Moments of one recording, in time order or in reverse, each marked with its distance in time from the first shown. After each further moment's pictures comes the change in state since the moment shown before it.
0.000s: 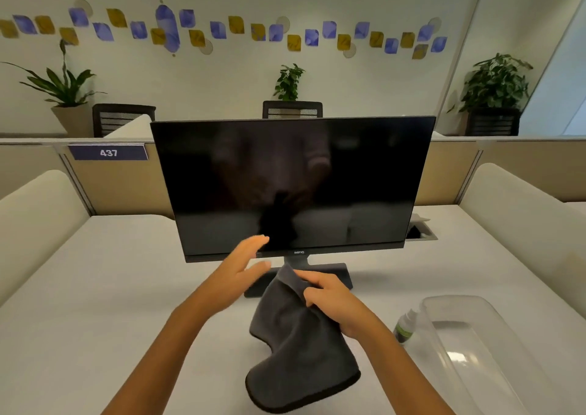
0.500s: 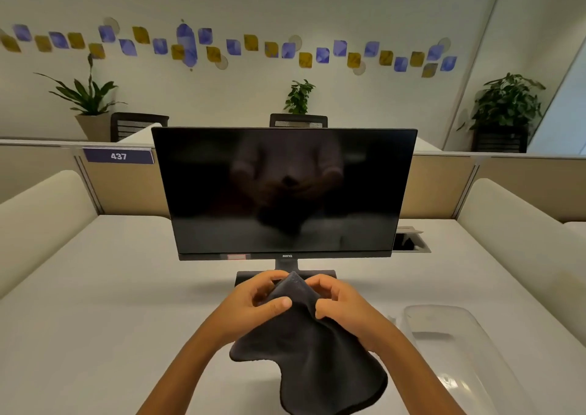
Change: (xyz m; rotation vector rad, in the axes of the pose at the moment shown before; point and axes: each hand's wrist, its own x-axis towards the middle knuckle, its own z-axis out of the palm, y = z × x) left_hand -0.042 0.039 0.061 -0.201 0.006 0.067; right_hand -0.051 0.010 -0.051 -0.053 -0.085 -0.156
